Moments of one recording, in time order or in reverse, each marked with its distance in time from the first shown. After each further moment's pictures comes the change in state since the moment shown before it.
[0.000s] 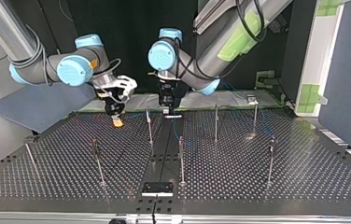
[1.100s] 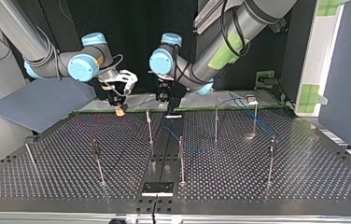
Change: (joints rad) left arm 0.009 -0.144 0.039 0.023 0.113 -0.038; right arm -0.029 0.074 0.090 -0.104 -0.008 0.006
